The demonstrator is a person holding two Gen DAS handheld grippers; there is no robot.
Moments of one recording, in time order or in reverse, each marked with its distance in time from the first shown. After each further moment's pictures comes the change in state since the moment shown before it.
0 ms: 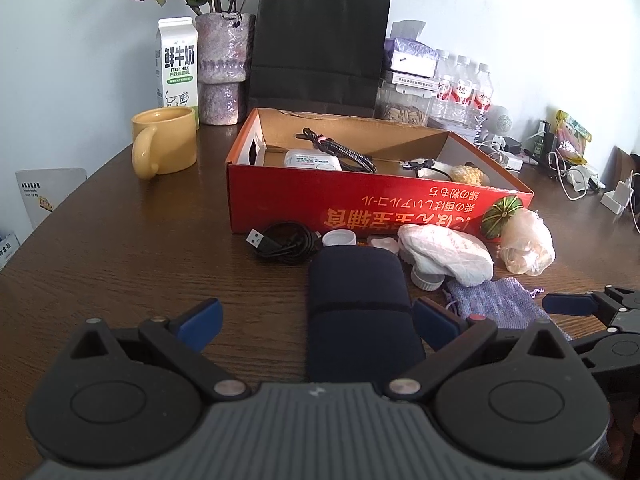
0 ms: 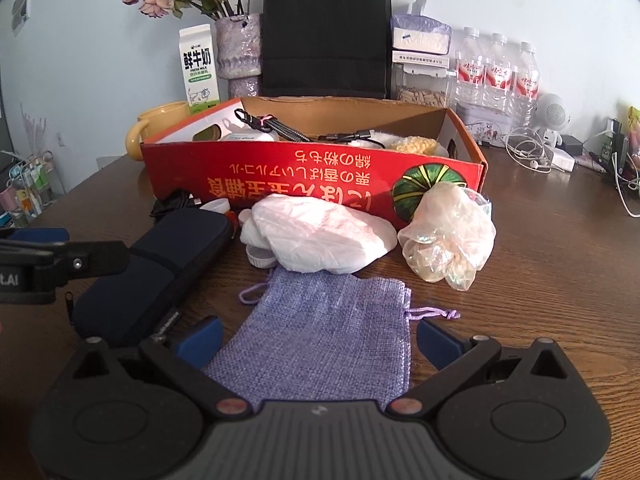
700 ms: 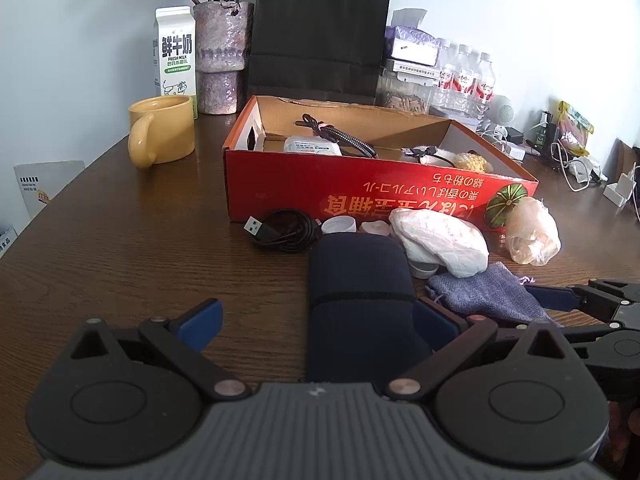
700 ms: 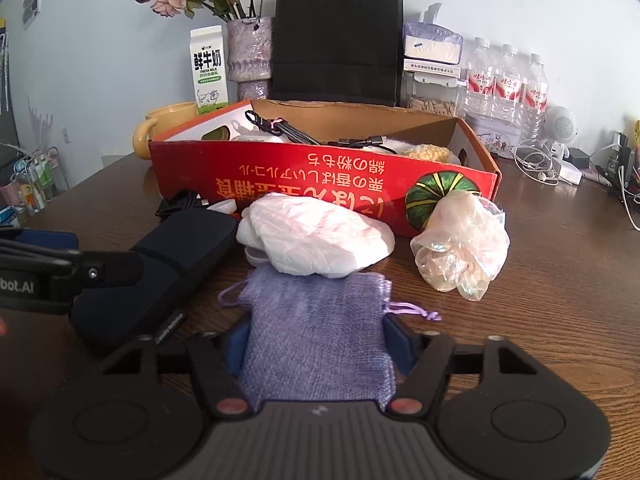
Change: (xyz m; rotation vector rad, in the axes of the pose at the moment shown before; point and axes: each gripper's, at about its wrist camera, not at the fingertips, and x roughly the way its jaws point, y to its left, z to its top) left arm 0.007 -0.001 -0.004 0.004 0.028 0.003; right arm 0.002 0.006 -0.002 -0.033 -0.033 0.013
